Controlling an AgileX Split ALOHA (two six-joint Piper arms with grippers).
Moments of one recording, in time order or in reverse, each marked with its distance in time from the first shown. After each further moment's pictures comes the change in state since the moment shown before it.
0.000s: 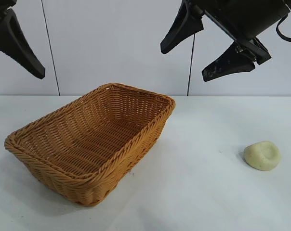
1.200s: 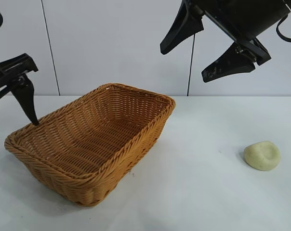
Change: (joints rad) left arm -0.059 0.323 0.000 0.219 -0.134 -0.477; right arm 0.000 0.000 0.000 0.001 0.006 0.003
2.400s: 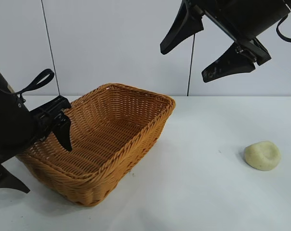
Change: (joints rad) left arm 0.000 0.205 0.000 -0.060 -0.225 -0.003; right arm 0.000 0.000 0.000 -0.001 0.000 0.001
